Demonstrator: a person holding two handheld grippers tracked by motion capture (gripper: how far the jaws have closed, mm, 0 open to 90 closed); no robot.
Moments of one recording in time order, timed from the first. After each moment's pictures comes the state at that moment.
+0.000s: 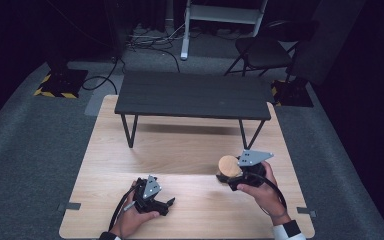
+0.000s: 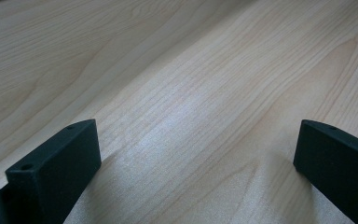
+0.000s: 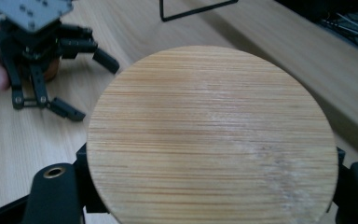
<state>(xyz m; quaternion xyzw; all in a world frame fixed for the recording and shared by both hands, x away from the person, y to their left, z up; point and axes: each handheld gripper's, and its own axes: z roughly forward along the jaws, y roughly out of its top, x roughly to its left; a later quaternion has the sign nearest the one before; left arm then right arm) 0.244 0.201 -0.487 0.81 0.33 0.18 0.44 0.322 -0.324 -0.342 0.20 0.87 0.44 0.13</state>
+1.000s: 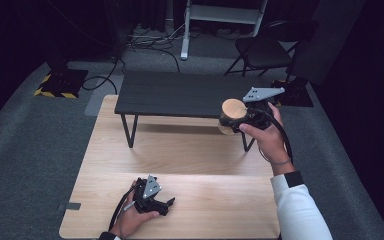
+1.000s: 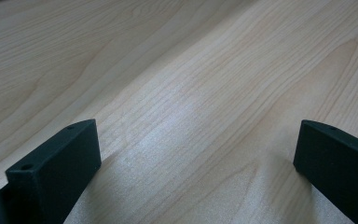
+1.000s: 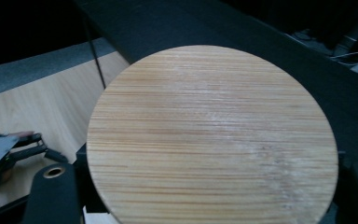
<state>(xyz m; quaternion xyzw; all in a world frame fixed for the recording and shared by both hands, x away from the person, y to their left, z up) 0.244 0.202 -0.487 0.81 0.34 0.18 0.44 0.391 -0.304 -0.215 0.25 0.84 0.45 0.17</state>
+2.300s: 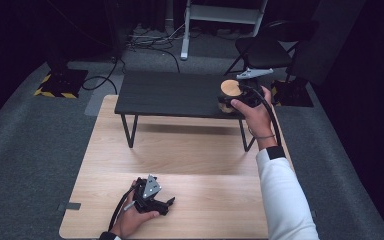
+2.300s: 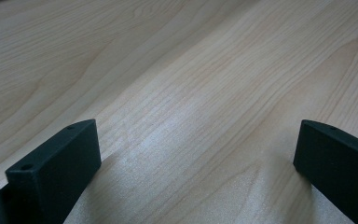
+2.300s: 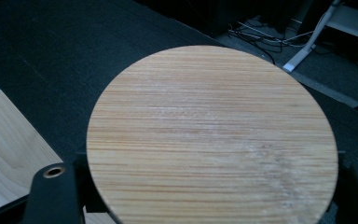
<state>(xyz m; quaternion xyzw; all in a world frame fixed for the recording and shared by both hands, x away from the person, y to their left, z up) 0.245 0.201 -0.487 0.81 0.34 0.18 0.44 0.447 -0.278 -0.223 0.33 0.81 0.42 0.21</state>
